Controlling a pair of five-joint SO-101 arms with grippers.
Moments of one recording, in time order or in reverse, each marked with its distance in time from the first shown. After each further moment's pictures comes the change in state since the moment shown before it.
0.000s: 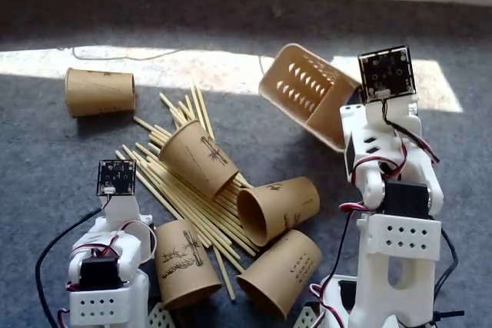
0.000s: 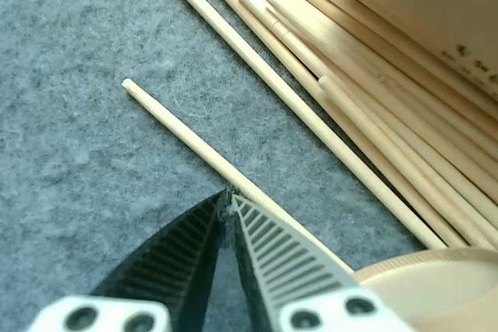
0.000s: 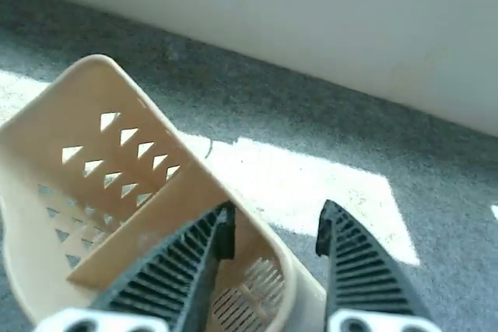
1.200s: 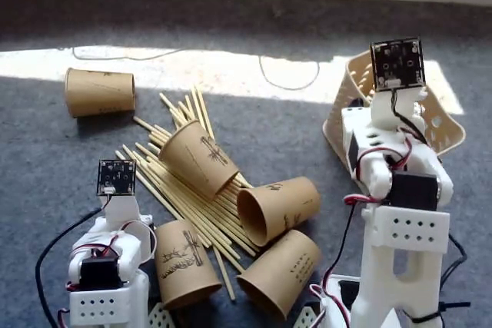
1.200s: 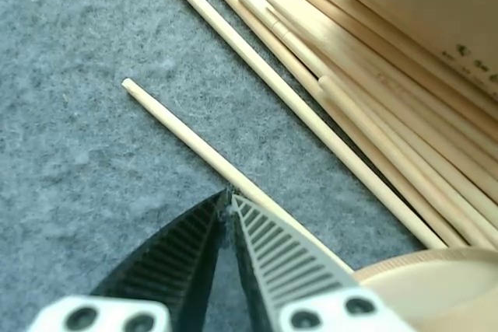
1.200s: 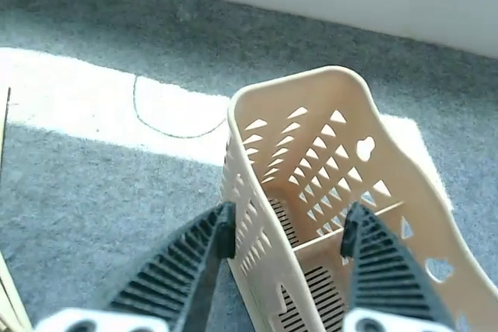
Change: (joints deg) left arm 0.0 0.0 0.0 0.0 0.0; right arm 0.2 6.4 -11.1 16.1 -5.5
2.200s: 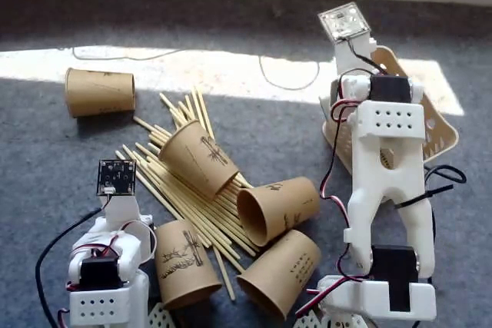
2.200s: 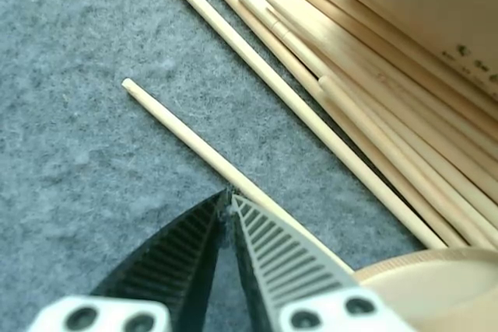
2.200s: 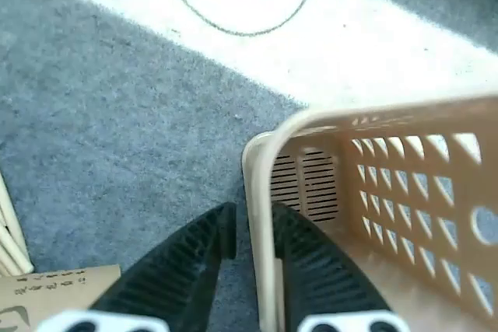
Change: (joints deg) left arm 0.0 0.0 0.0 0.0 0.0; right arm -4.6 37.2 -26.3 14.0 13.5
